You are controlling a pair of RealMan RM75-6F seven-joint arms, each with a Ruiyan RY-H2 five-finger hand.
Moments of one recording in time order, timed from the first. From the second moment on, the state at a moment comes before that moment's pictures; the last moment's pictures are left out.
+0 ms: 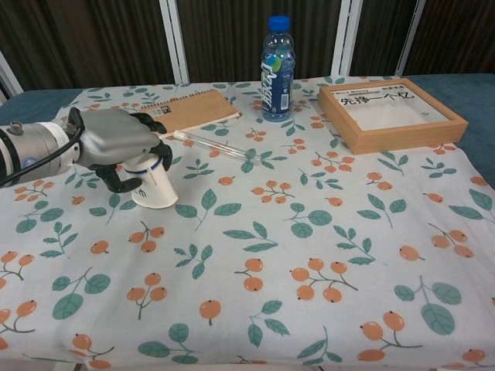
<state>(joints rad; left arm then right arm) -0.96 -1.42 -0.02 -1.55 0.91 0.88 0.85 0.06 -1.13 0.09 -1.48 -1.38 1.40 0.01</state>
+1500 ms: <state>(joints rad) -0.69 -1.63 -0.07 -1.14 1.43 0.87 -0.77 0.07 -1.15 0.09 -1.47 -1.38 1.39 0.00</state>
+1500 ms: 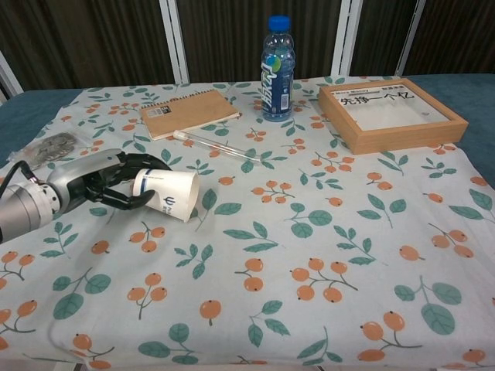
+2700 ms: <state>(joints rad) -0.73 -1.40 -0.06 -1.38 1.54 0.92 0.10 0.08 -1.15 0.09 -1.48 -1.38 1.39 -0.02</state>
